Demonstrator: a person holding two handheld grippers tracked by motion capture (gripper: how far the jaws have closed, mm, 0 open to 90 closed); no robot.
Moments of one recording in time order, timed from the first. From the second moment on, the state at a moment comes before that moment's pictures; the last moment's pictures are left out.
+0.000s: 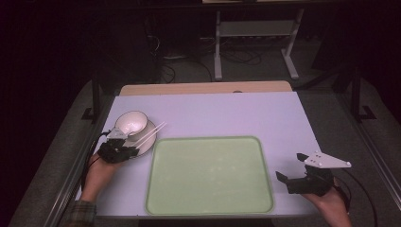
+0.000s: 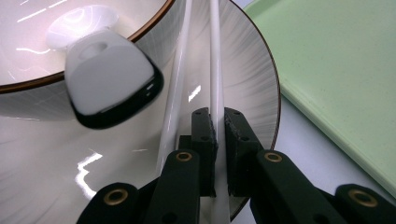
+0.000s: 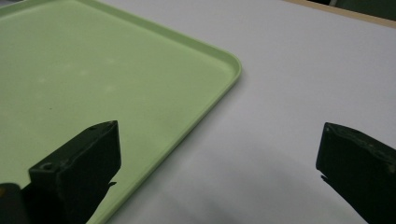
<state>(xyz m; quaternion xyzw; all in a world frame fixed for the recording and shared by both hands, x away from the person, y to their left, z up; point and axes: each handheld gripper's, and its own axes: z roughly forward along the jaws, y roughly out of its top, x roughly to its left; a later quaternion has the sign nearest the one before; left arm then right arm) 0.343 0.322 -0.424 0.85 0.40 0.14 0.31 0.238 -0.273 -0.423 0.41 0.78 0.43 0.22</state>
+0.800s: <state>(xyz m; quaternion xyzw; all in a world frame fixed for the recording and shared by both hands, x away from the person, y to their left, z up) 0.332 0.309 -0.402 0.84 0.38 0.11 0.37 0.238 -0.275 -0.422 0.41 0.77 0.43 0.22</state>
